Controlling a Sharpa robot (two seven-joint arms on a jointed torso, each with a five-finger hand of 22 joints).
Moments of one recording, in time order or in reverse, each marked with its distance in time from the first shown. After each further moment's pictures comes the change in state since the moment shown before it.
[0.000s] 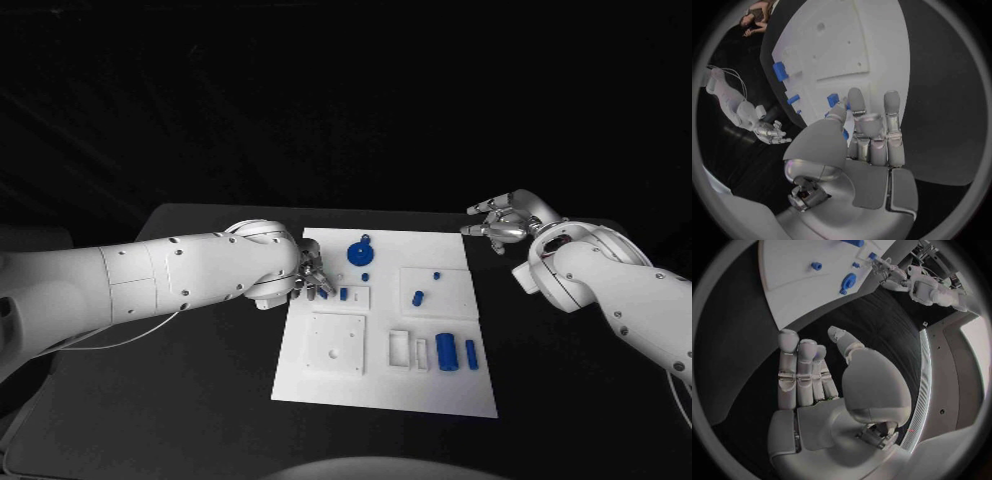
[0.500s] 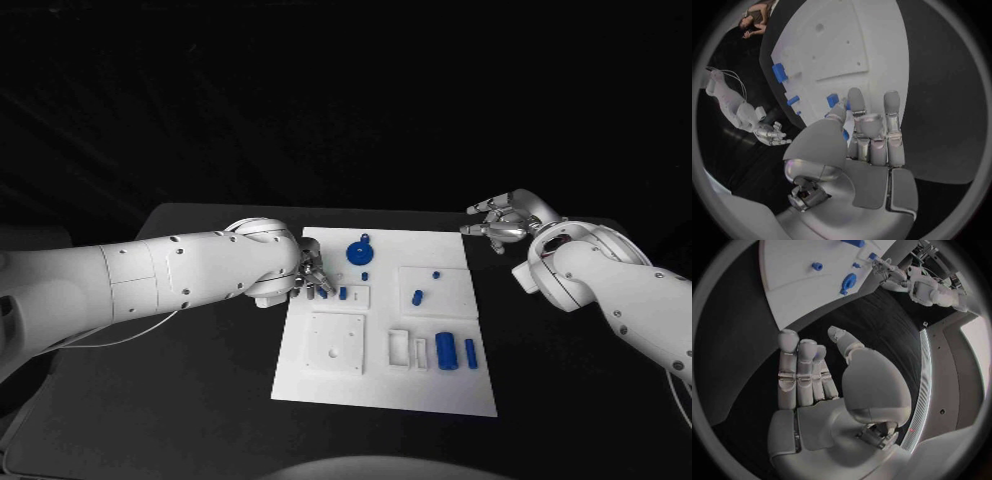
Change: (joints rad) left arm 0.001 0.006 0.001 -0.007 -0.013 0.020 -0.001; left_hand 0.002 -0.009 -0.005 0.009 -0.008 0.005 -0.002 0.002 0.000 0.000 0.000 0.000 0.000 0.001 0.001 0.000 0.008 0.000 0.000 0.000 0.000 0.002; right arm -0.001 -0.001 0.000 -0.001 0.000 0.001 0.000; right_hand 0.000 0.000 0.000 0.000 0.000 0.000 0.000 0.000 0.000 0.000 0.000 0.000 0.000 0.000 0.000 0.000 0.000 0.000 0.000 0.000 0.000 0.000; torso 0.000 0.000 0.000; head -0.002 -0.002
